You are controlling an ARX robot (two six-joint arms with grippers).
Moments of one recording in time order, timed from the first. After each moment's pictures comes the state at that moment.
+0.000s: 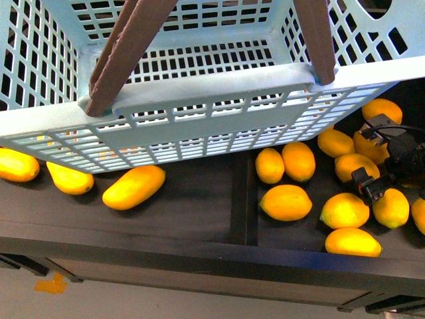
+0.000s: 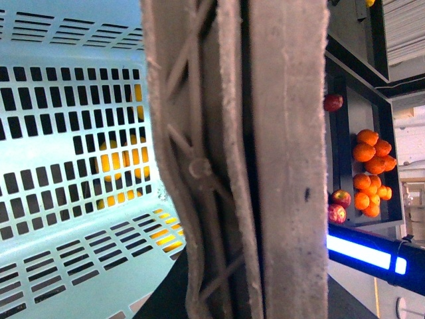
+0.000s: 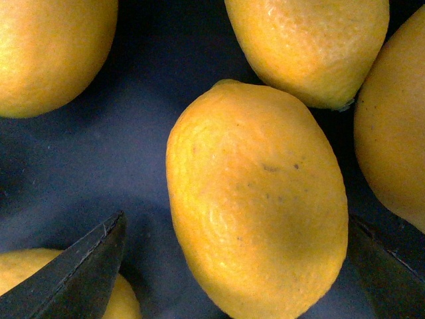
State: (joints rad) left arm -0.48 1.63 1.45 -0.41 0.31 -0.70; right arm -0.14 2.57 1.30 0.24 -0.29 -0.60
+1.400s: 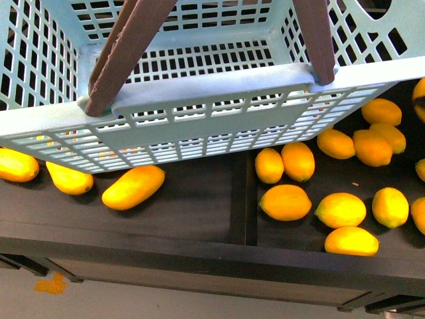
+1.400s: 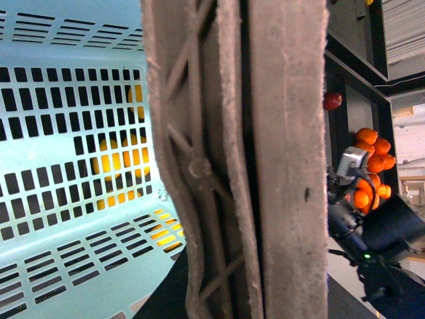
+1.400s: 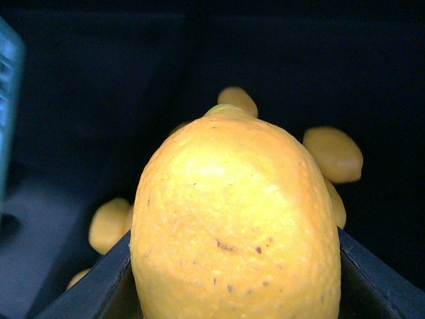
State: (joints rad) left arm -0.48 1.63 1.45 -0.41 0.31 -0.70; right arm -0.27 1.80 0.87 0.45 -0.52 -0.16
